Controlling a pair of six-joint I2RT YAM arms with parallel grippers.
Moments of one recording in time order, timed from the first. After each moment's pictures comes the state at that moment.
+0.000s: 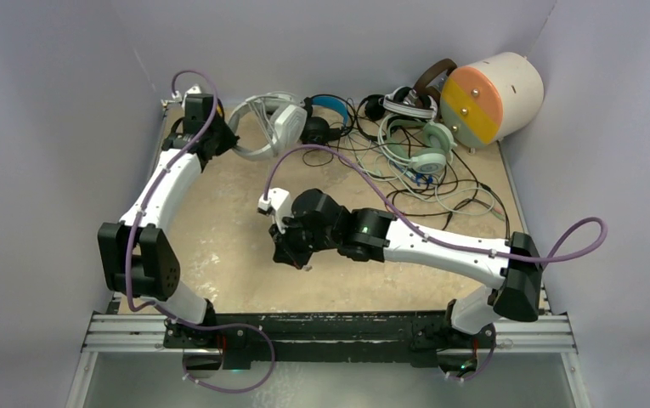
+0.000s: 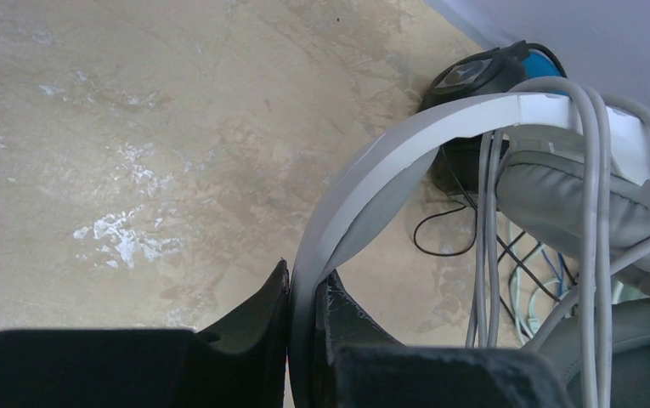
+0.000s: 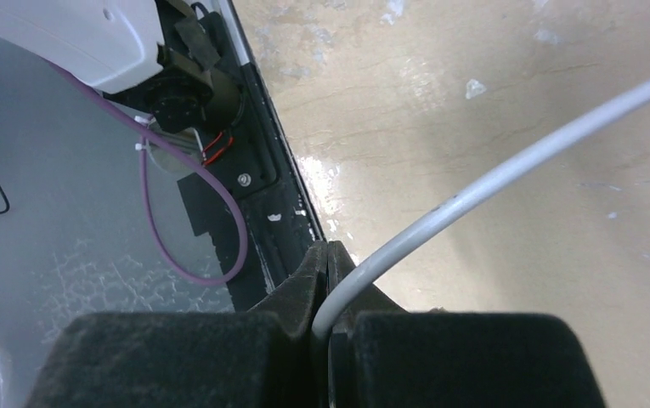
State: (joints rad) left arm -0.09 1.57 1.39 -0.46 -0.10 -0.67; right arm 1.21 1.52 1.31 -0.40 -0.18 0.25
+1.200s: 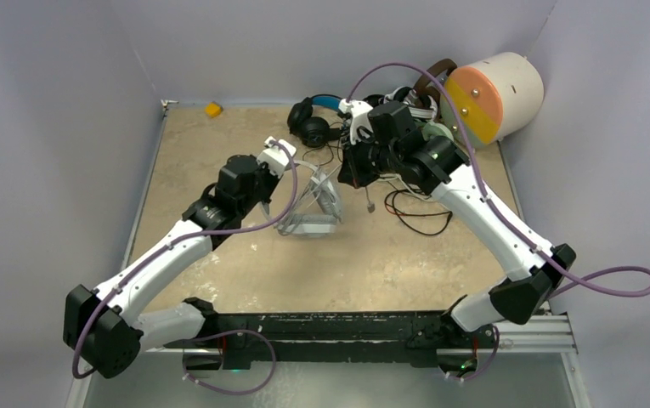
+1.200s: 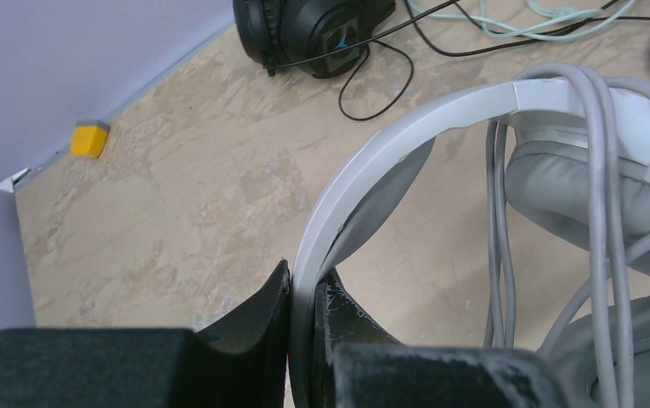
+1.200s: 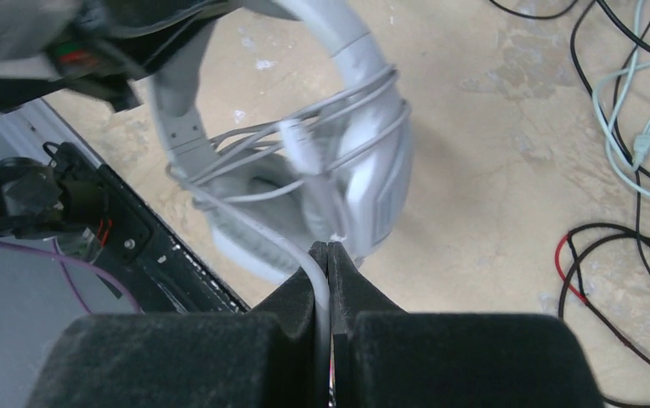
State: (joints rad) left arm -0.56 1.14 0.92 -0.17 -0.21 0.27; right arm 0.70 1.47 1.68 -0.89 -0.18 0.19
